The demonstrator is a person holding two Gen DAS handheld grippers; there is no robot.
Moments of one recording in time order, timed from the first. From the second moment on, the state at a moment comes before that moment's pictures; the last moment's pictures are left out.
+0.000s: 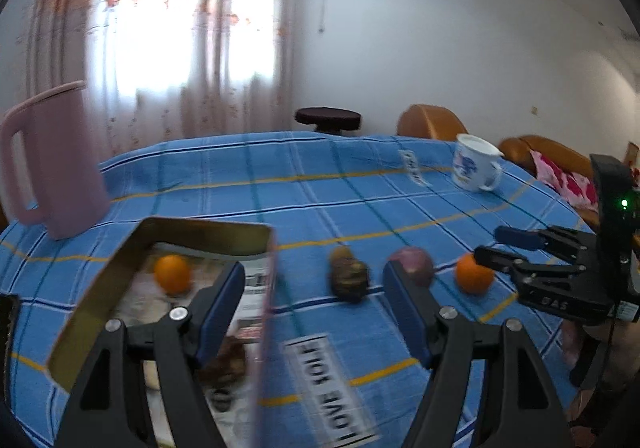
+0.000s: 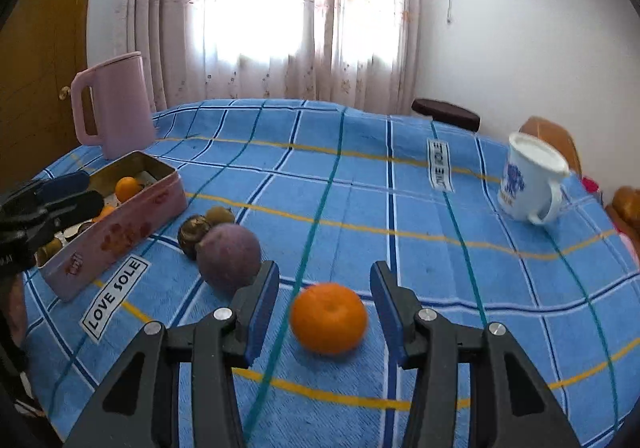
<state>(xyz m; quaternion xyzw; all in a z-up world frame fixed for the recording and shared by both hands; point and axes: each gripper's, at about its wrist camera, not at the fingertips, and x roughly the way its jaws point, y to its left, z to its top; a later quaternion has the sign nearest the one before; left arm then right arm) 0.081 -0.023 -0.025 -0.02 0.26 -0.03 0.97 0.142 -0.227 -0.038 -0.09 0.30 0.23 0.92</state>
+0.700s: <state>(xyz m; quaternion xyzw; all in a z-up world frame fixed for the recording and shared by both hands) 0.136 -0.096 -0.047 0.03 0.33 -0.09 0.94 0.165 -0.246 -0.052 -0.05 0.36 0.22 0.90</state>
